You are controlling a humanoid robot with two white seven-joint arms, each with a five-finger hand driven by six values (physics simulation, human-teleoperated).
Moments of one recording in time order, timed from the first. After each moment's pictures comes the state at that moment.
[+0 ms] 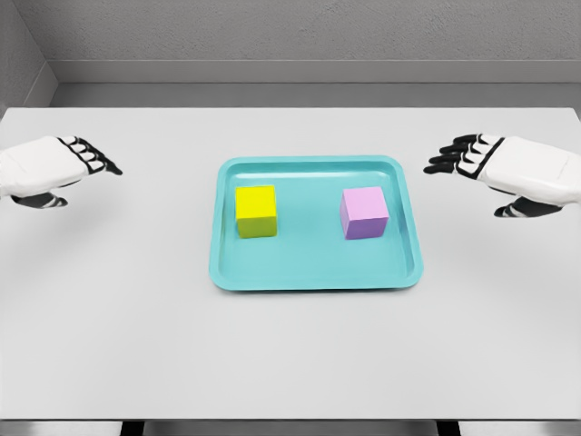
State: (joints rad) left arm -0.45 0.88 -0.31 -1.46 -0.68 -0.61 -0.47; right arm -0.38 -1.04 0.36 -1.68 0.31 -0.61 0.42
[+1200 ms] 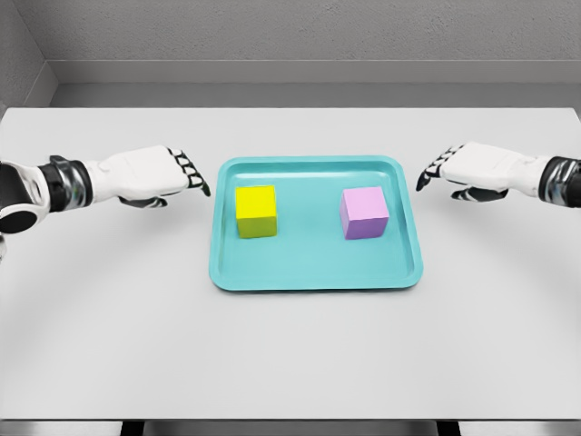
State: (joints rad) left arm -0.62 0.66 -0.55 -1.45 -0.74 -0.61 -0.54; right arm -0.60 -0.72 0.47 -1.30 0.57 -0.61 0.59
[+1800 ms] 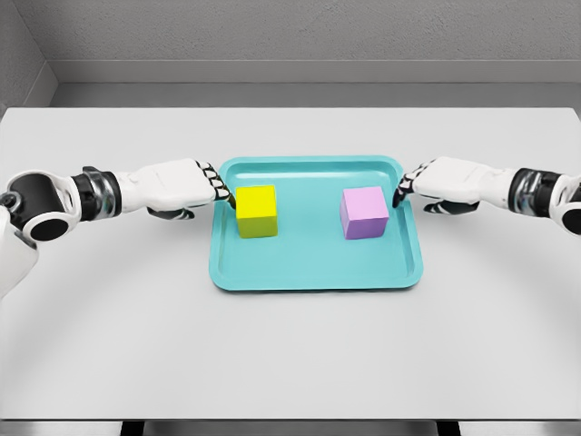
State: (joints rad) left arm -0.61 0.60 -0.59 -1.44 -0.72 -0.60 -0.54; right arm -0.59 -0.67 0.51 -1.32 0.58 -0.61 0.59
